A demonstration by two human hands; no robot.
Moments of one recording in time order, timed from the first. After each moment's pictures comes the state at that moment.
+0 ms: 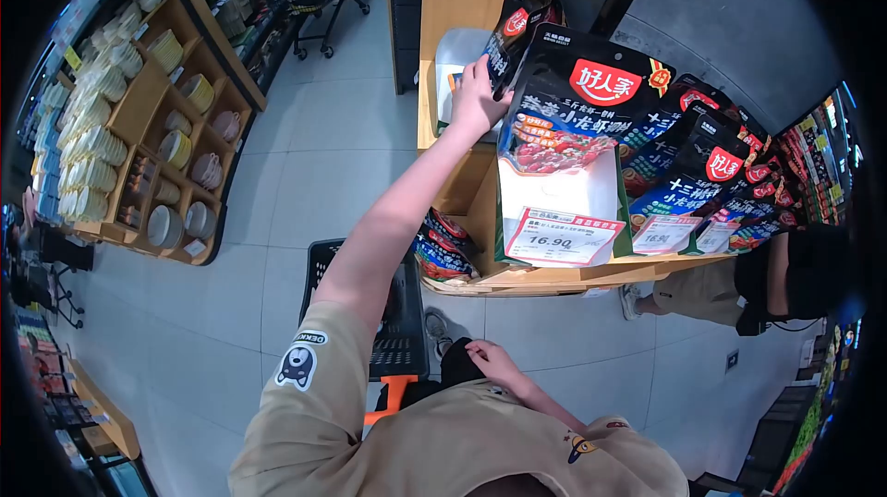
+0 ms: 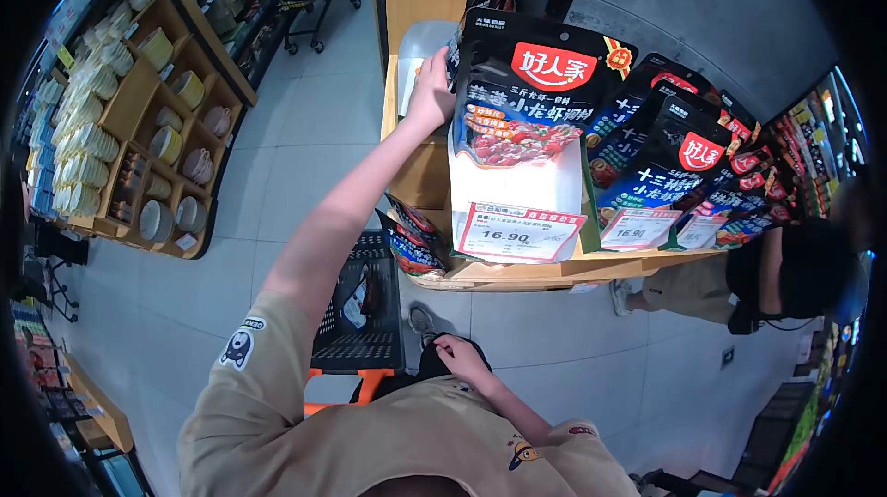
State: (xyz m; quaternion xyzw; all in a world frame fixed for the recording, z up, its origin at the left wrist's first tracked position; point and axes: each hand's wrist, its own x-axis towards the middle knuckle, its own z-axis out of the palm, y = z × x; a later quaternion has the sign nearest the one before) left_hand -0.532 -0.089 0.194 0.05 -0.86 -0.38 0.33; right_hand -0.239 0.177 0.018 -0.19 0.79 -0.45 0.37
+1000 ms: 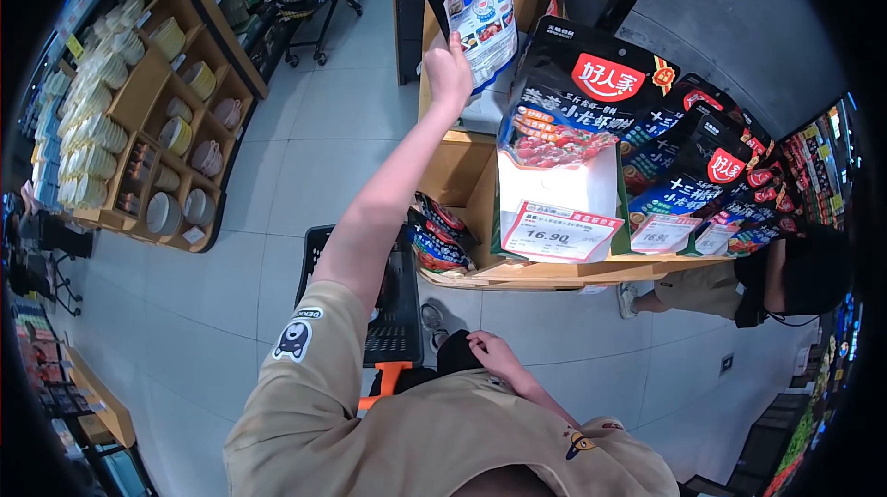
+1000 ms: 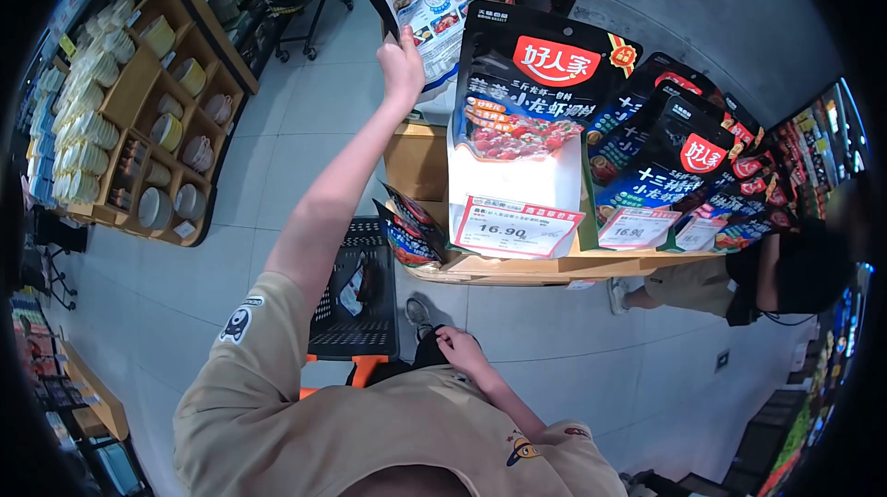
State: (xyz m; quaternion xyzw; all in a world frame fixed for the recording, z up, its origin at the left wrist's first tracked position) left_hand -0.525 -0.113 0.224 0.14 -0.71 -0.48 0.50; right_hand -0.248 0.186 0.023 -0.20 0.82 -0.41 0.35
